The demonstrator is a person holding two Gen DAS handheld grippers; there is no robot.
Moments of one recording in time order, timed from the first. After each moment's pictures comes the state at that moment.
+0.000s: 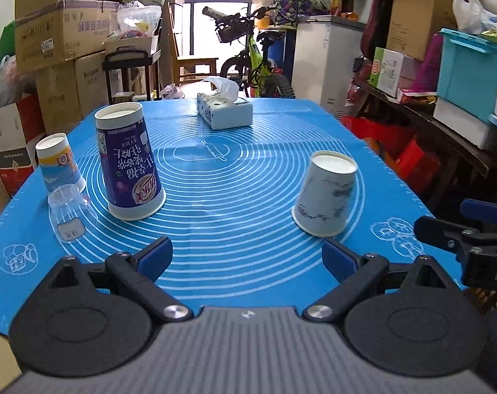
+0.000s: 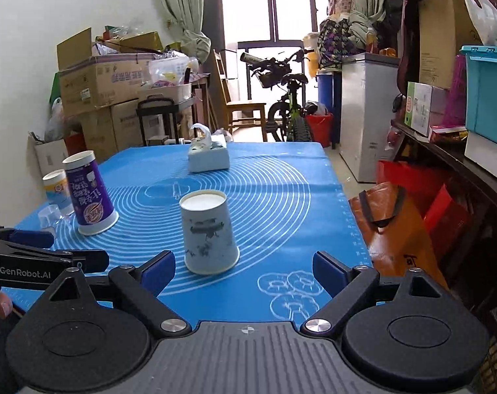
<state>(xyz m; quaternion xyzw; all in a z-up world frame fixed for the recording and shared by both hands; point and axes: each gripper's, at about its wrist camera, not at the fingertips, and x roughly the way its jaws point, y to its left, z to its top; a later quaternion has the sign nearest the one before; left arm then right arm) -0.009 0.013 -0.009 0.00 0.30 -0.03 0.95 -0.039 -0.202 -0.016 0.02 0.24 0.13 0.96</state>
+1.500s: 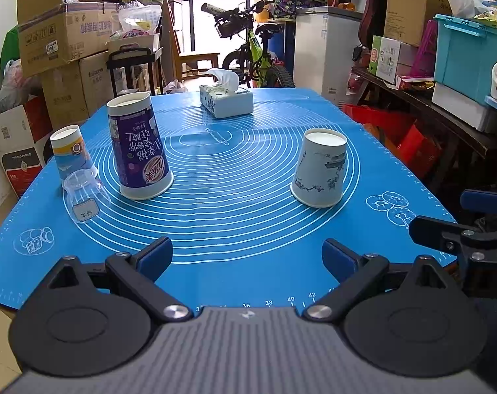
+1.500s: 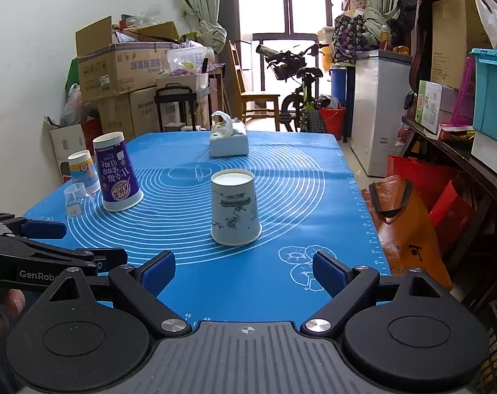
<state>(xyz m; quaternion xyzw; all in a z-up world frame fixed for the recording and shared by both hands) -0.035 0.009 -0.014 0.01 0.31 -0.02 0.95 -0.076 -0.194 -0.015 0.01 0.25 0.15 0.96</state>
